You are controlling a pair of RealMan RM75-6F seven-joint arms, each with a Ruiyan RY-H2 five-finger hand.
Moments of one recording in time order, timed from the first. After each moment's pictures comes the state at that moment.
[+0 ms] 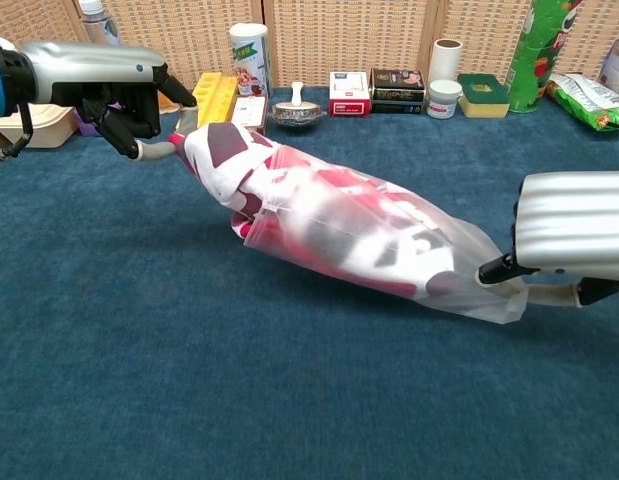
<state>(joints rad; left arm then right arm) -0.89 -1.24 -0.08 -1.49 1.42 0.75 -0.21 0.78 -1.37 -0.26 -1.14 -2.07 1.26 -0.09</state>
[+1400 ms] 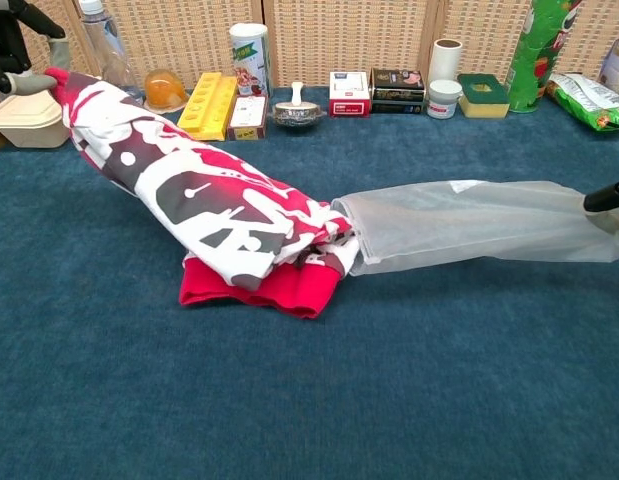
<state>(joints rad) -0.77 -1.07 -0.07 -1.44 1.41 0.86 -0.26 0.63 -1.25 -0.22 -1.10 -1.96 1.34 -0.10</state>
